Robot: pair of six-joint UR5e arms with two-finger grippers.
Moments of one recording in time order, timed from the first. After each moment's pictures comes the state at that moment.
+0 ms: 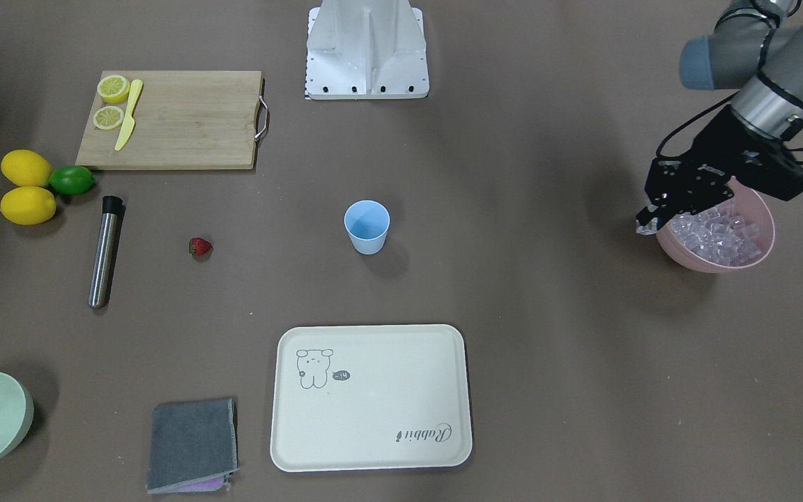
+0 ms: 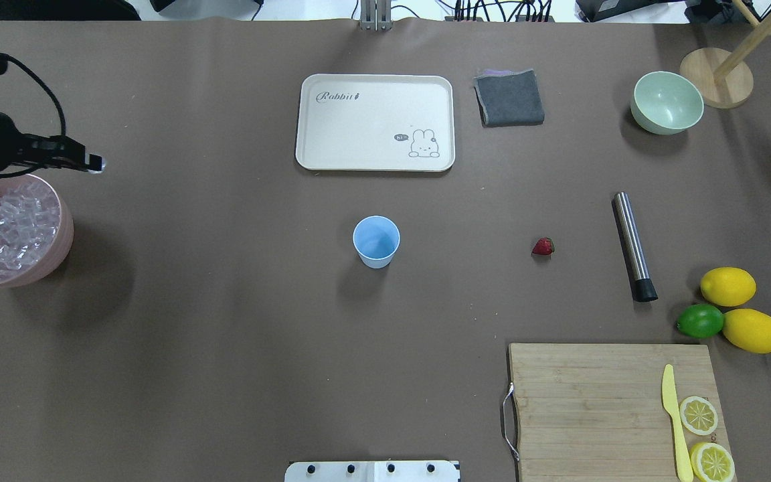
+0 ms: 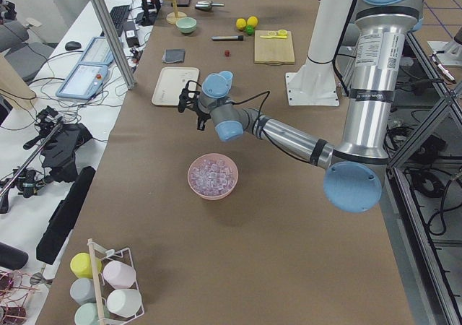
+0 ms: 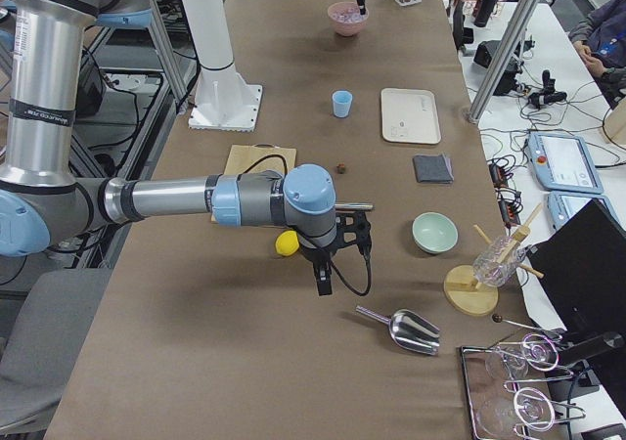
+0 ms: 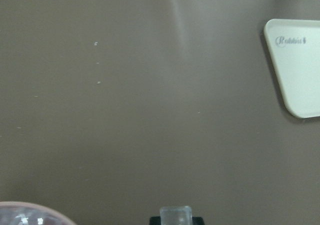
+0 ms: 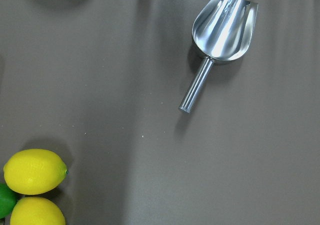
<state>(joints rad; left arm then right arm) -0.96 -1.70 -1.81 -2.32 -2.16 -1.05 1.63 -1.78 1.90 -1.60 2.34 -0.14</state>
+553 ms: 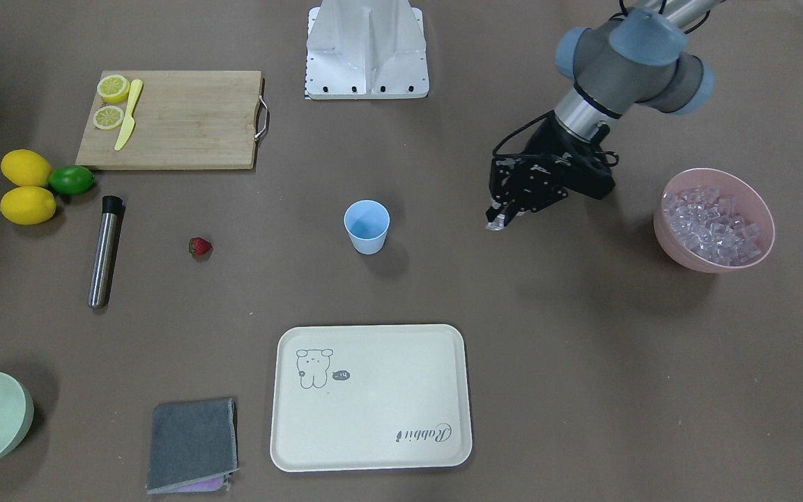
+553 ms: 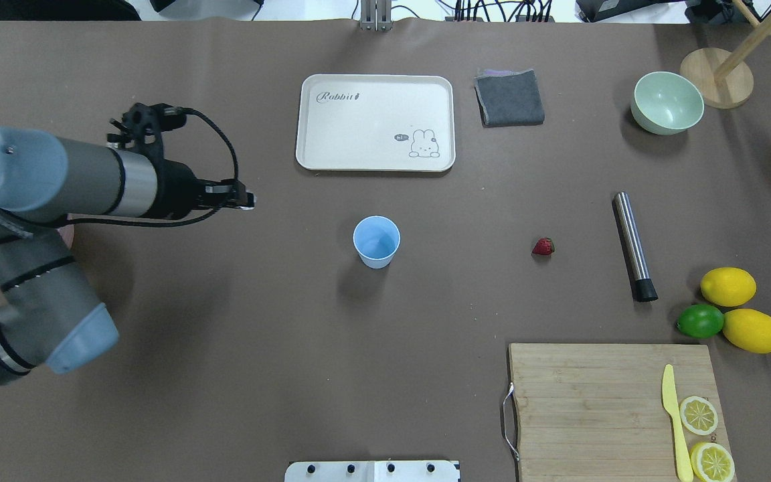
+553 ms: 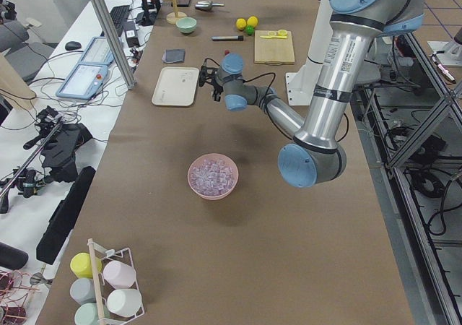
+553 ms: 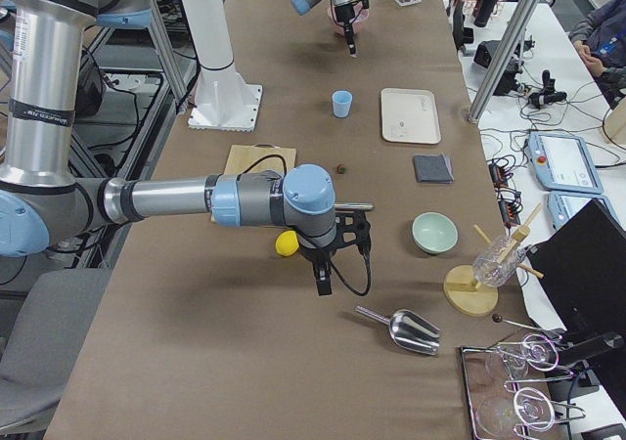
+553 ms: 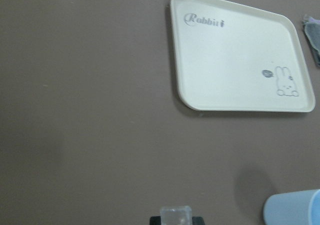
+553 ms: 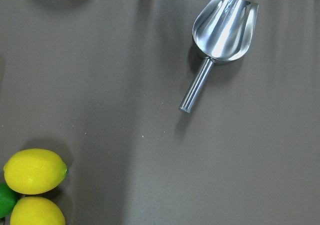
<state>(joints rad) -0.65 -1.93 -1.78 -2.29 -1.86 -1.31 1.63 -1.78 1.90 -1.60 2.34 -0.14</state>
